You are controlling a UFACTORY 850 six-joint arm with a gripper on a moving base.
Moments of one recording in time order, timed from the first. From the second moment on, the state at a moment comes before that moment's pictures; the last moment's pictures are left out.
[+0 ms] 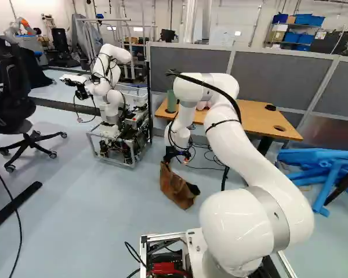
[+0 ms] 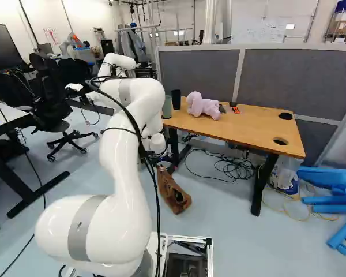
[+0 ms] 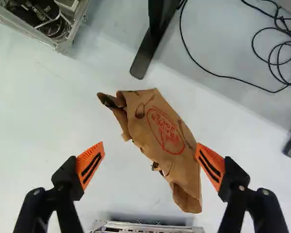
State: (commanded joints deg) arm 3.3 -64.4 -72.4 -0.4 7.7 -1.8
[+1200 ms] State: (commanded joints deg) arm 3.3 -77.0 -82.5 -0.4 6.9 -37.3
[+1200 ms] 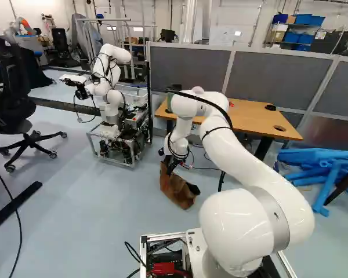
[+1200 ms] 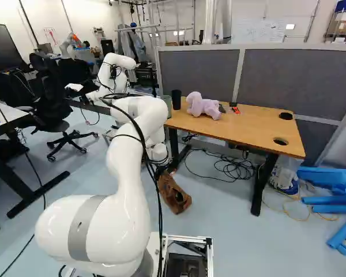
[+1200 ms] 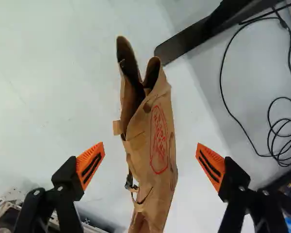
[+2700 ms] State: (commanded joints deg) arm 3.3 -88.5 -93.1 -0.4 5.4 -39.7
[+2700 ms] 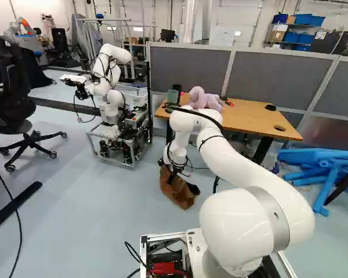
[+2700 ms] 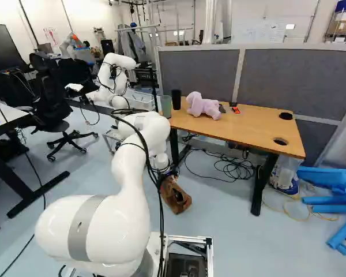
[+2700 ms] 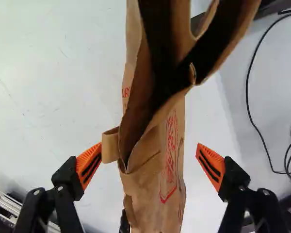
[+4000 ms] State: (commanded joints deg) arm 3.3 -88.0 -92.5 -0.4 5.2 -39.7
